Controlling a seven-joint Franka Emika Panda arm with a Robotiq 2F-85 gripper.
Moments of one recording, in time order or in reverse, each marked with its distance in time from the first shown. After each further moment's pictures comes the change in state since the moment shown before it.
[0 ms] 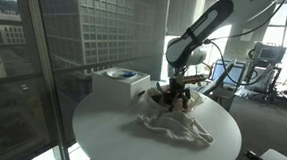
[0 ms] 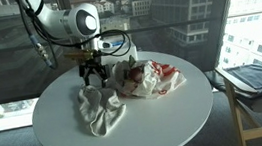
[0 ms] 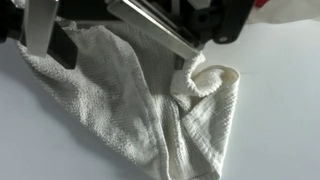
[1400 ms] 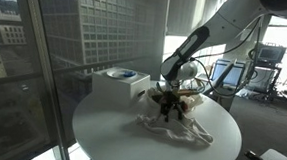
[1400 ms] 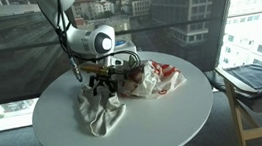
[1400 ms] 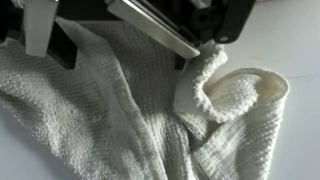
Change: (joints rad) arm -0.062 0.269 0.008 0.179 0.102 0.012 -0.124
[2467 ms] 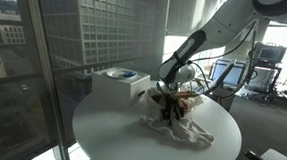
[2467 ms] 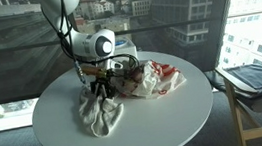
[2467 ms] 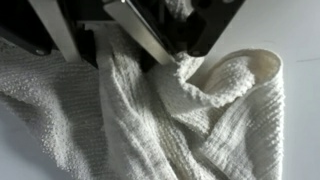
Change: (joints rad) arm 0.006 0.040 0.002 0.030 0.000 -0.035 0.061
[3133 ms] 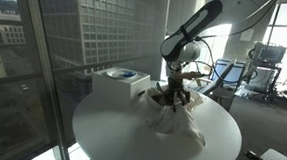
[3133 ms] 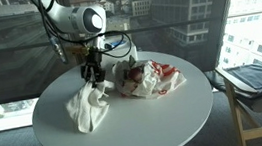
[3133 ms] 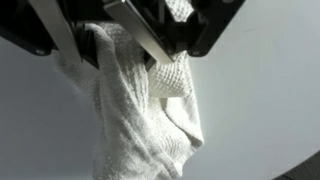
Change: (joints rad) arm 0.037 -0.240 -0.008 -0.069 0.000 -0.215 0.187
